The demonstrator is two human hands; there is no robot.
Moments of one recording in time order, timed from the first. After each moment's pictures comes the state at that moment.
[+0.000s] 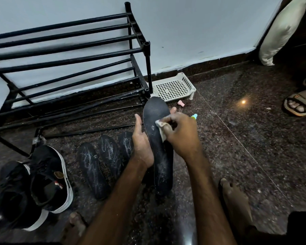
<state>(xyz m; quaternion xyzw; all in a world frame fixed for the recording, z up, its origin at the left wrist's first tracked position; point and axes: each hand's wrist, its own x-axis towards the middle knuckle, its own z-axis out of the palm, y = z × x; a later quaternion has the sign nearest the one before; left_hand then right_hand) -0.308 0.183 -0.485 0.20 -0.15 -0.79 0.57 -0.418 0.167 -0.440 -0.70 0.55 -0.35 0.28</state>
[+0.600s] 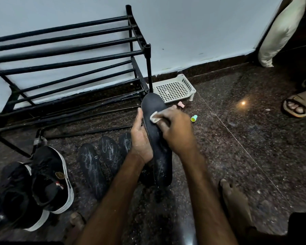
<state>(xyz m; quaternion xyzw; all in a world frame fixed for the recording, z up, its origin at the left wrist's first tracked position) -0.299 0.179 -0.468 0.24 -0.17 -0.76 0.58 -0.405 0.166 -0.422 -0.74 0.52 -0.35 0.26</state>
